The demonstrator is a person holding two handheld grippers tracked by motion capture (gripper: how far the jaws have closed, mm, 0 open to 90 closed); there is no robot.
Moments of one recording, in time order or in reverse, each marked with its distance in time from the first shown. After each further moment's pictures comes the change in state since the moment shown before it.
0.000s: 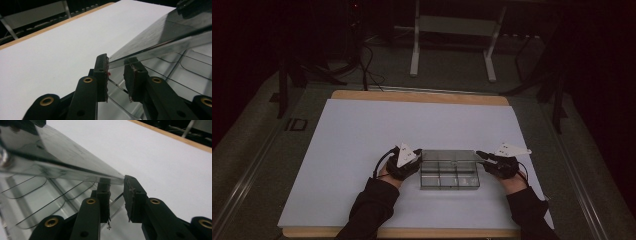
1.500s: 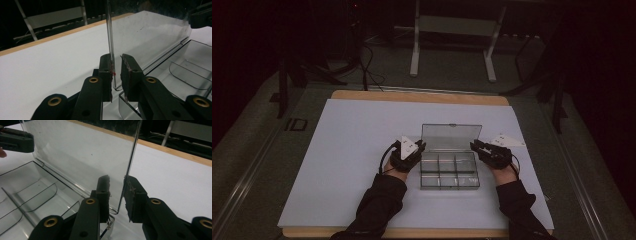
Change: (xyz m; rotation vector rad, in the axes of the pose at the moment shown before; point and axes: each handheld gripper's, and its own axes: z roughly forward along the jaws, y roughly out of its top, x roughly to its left) left arm 0.006 0.007 0.020 -0.055 0.119 -0.087; right arm -0.006 0.016 0.022 -0.069 -0.108 0.097
